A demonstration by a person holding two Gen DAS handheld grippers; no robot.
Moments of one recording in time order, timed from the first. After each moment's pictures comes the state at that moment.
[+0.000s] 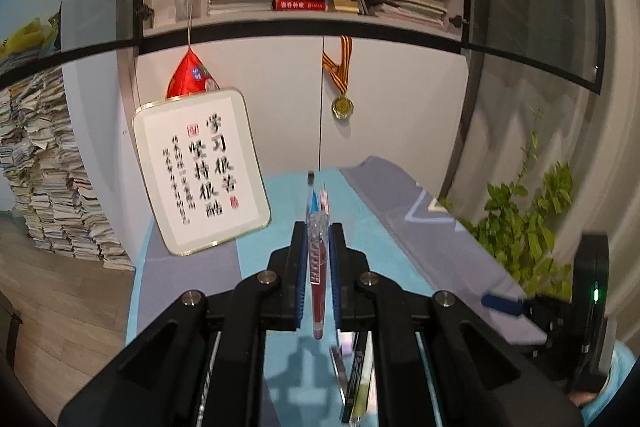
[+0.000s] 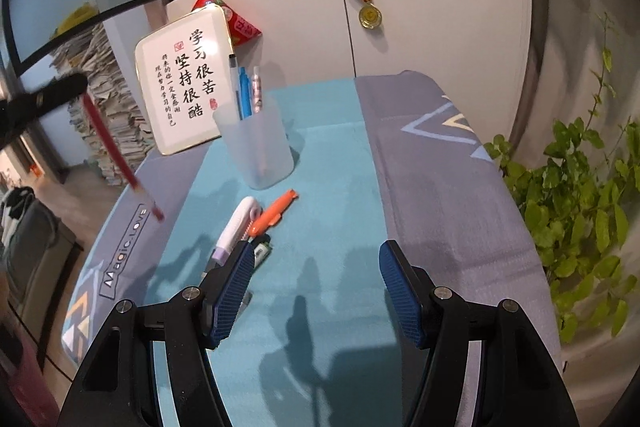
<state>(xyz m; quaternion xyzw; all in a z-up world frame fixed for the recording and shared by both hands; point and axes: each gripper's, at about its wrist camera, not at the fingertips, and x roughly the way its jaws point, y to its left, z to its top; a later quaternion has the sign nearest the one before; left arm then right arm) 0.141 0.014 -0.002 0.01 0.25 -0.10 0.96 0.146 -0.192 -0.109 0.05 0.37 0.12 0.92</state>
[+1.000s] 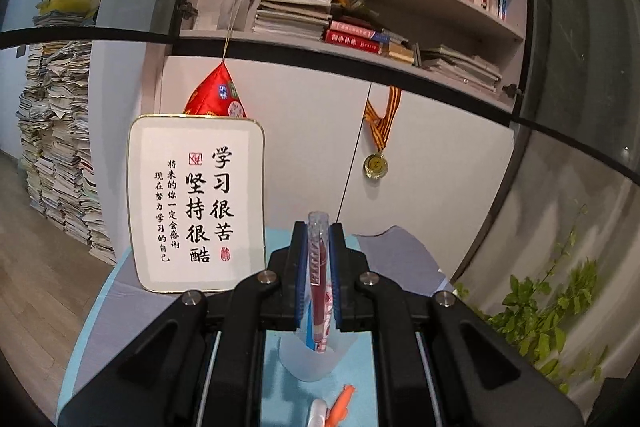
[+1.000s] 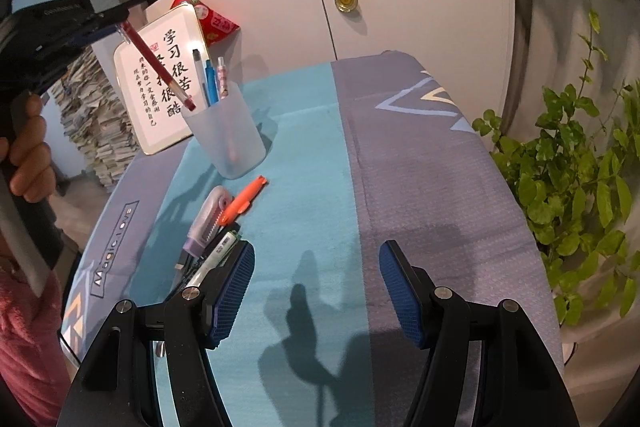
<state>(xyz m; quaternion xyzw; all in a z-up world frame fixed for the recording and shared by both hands) 0.216 0.000 -0.006 -0.09 0.18 -0.03 0.98 0.153 -0.220 -0.129 0.07 0.39 0.11 0.91</state>
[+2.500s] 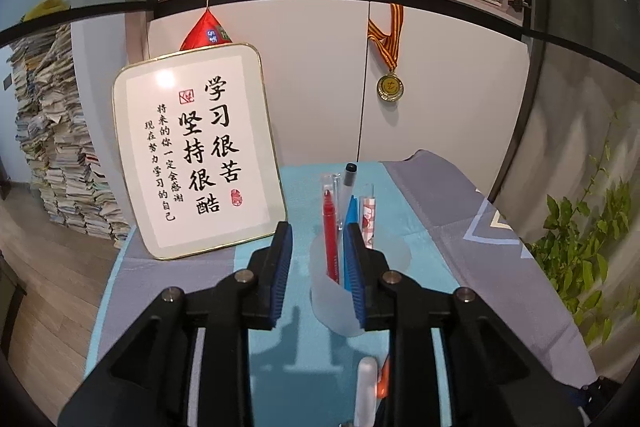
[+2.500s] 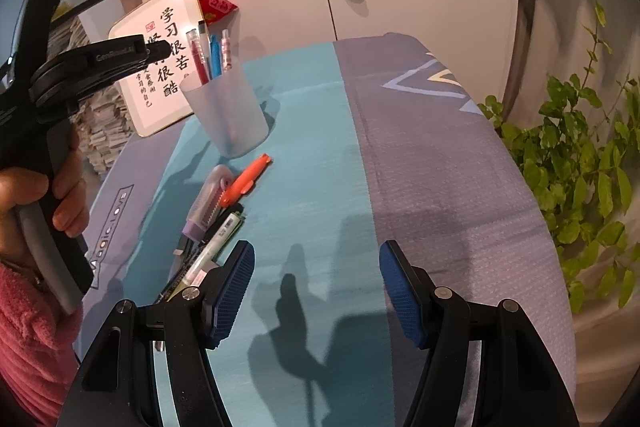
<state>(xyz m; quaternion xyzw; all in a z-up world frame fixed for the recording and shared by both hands) 0.233 -0.006 -0.060 0.00 0.27 -0.02 0.96 0.154 -0.204 -0.137 0.06 0.42 0.10 0.90</state>
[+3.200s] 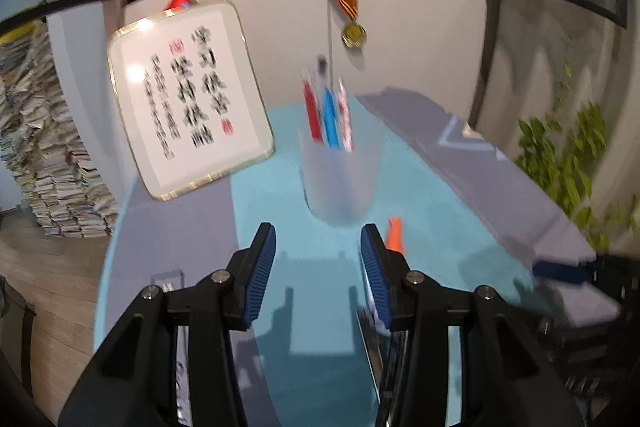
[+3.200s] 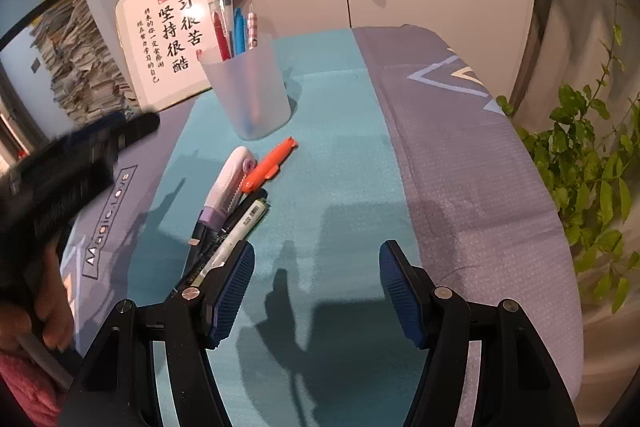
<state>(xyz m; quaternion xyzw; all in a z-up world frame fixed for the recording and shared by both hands) 0.167 0.004 -0.109 0.05 0.33 -0.09 0.94 0.158 -0.171 -0.139 0.03 0.44 0.10 0.89</state>
